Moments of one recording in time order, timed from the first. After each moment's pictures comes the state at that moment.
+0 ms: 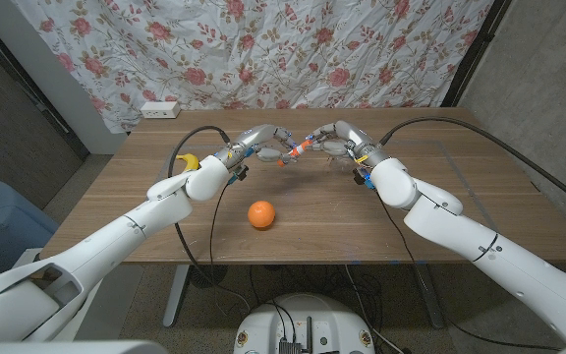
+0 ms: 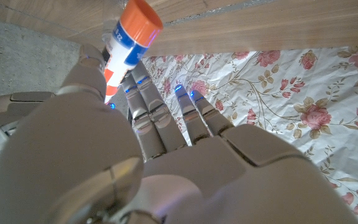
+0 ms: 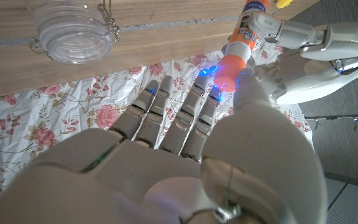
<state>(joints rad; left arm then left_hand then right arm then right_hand) 0.70 0.71 0.62 -1.59 0.39 -0.29 0.16 0.92 -0.02 0.30 -0.17 0.17 1.07 -0.12 0.20 0.19 1.16 -0.22 0.19 0.19 0.49 -0.05 0.17 0.17 0.28 -0.04 0.18 0.17 -0.85 -0.73 -0.62 -2.06 -0.20 -0.37 -0.16 0.98 0.01 0.23 -0.14 0.21 0.90 -0.23 0.36 0.19 1.02 -0.22 0.19 0.20 0.52 -0.05 0.41 0.24 0.48 -0.04 0.19 0.16</state>
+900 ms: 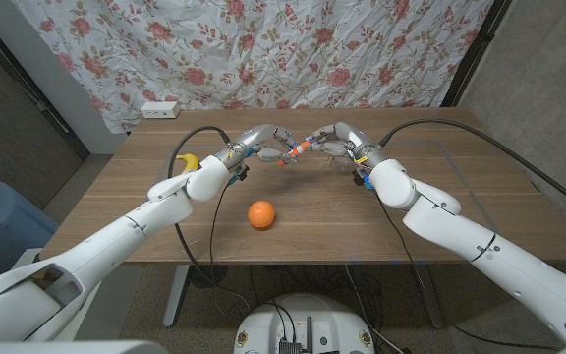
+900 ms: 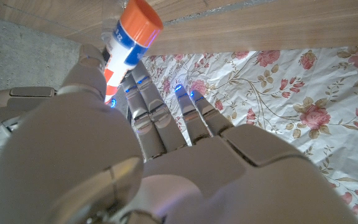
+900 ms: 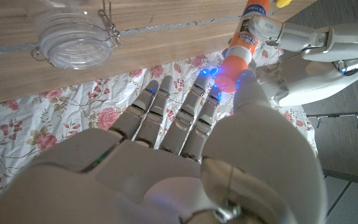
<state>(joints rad) 0.70 0.70 0.62 -1.58 0.39 -0.29 0.16 0.93 -0.02 0.30 -0.17 0.17 1.07 -0.12 0.20 0.19 1.16 -0.22 0.19 0.19 0.49 -0.05 0.17 0.17 0.28 -0.04 0.18 0.17 -0.85 -0.72 -0.62 -2.04 -0.19 -0.35 -0.17 0.97 0.02 0.23 -0.14 0.21 0.91 -0.22 0.35 0.19 1.02 -0.22 0.19 0.20 0.52 -0.05 0.42 0.25 0.48 -0.04 0.19 0.16</state>
